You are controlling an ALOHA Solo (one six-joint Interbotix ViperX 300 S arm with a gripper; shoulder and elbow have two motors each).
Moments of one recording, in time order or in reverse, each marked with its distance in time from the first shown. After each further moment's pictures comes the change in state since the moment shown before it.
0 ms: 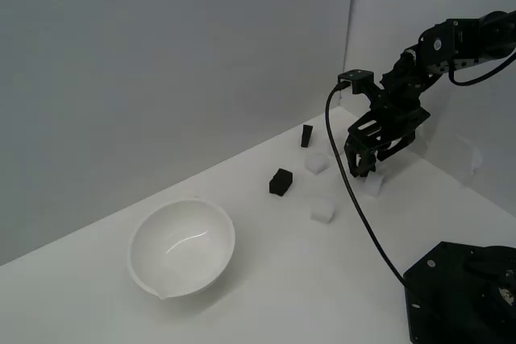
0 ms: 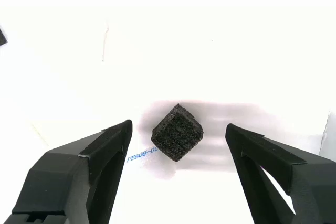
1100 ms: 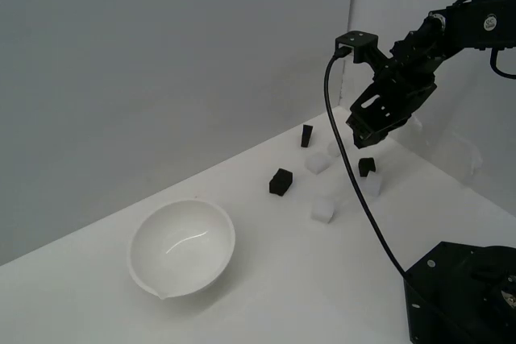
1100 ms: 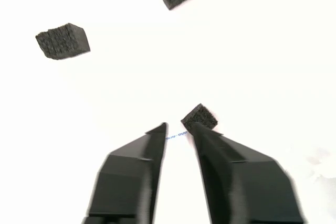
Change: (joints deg) arm -5.1 15.3 15.3 0.1 0.2 -0.1 5.0 -0.1
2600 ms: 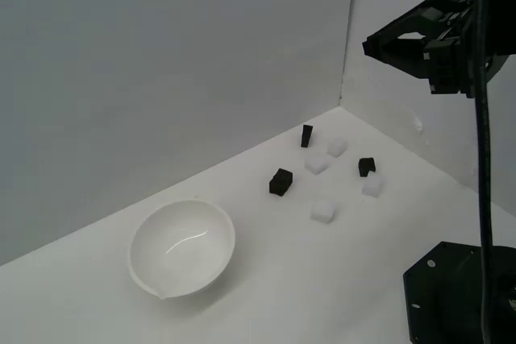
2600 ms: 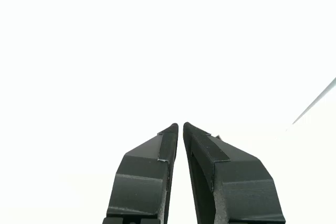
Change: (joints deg) arm -12.0 41.7 42.0 0.7 0.8 -9.8 -3.3 -0.9
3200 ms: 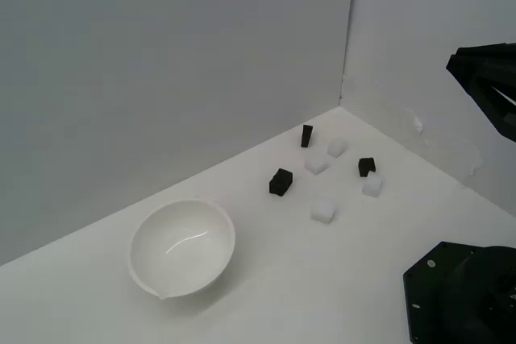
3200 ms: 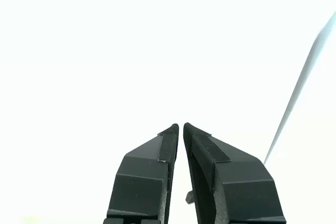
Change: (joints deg) arm 0.1 36.3 36.7 15.9 15.5 -0.7 -8.3 0.9
